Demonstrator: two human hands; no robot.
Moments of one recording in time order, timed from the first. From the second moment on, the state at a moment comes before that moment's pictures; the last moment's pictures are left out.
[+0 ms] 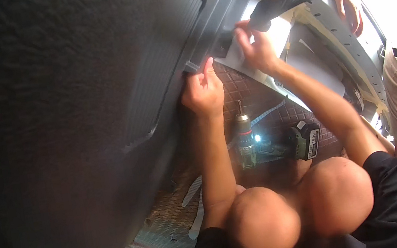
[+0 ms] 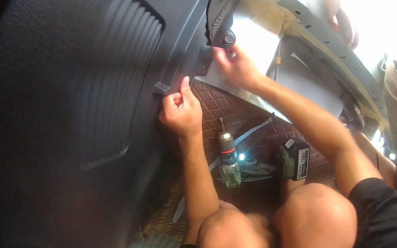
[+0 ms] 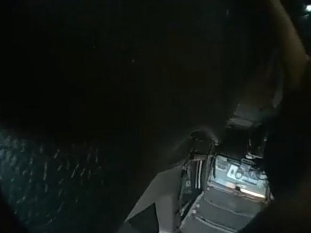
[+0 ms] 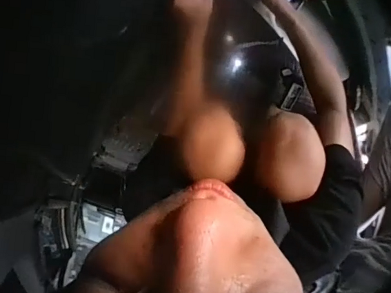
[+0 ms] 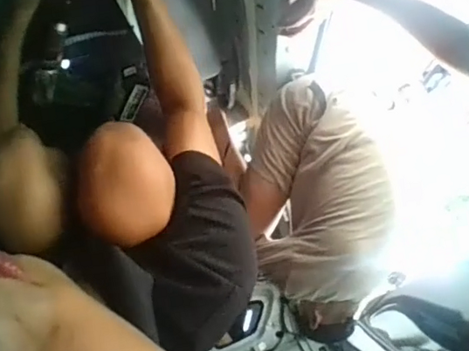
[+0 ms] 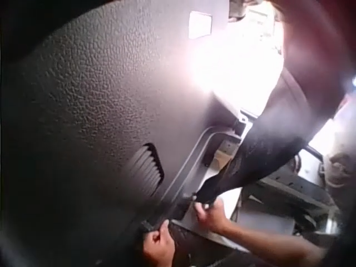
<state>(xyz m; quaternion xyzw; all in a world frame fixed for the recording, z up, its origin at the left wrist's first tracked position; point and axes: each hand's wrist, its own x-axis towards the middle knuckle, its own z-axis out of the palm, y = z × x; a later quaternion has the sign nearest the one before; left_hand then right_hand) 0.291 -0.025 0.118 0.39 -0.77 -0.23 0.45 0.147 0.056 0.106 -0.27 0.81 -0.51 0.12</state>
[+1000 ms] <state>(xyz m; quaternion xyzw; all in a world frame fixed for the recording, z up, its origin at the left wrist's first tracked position) 0.365 0.000 0.176 0.39 -0.88 -0.14 0.24 0.227 -0.033 0.162 -0.15 0.61 -0.77 -0.12</state>
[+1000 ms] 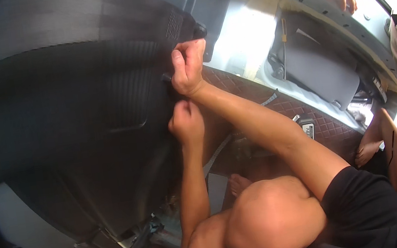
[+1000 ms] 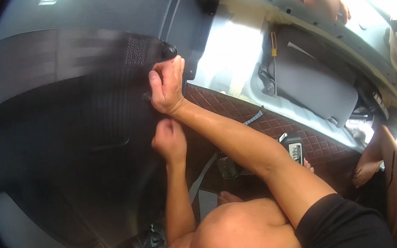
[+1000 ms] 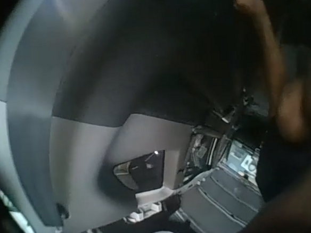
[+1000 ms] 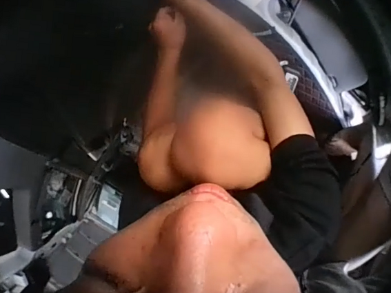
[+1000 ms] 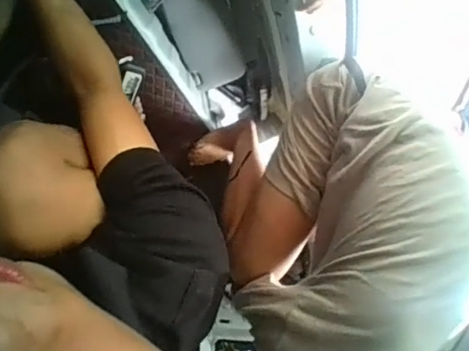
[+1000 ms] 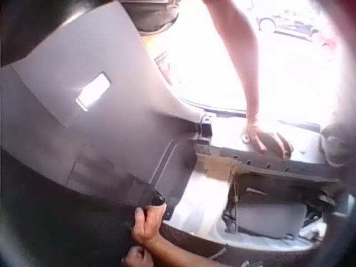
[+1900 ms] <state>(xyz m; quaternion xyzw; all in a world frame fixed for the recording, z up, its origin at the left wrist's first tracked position) 0.319 -0.019 0.112 0.45 -0.83 -0.15 0.30 0.142 0.040 0.134 -0.68 0.69 -0.21 0.05</state>
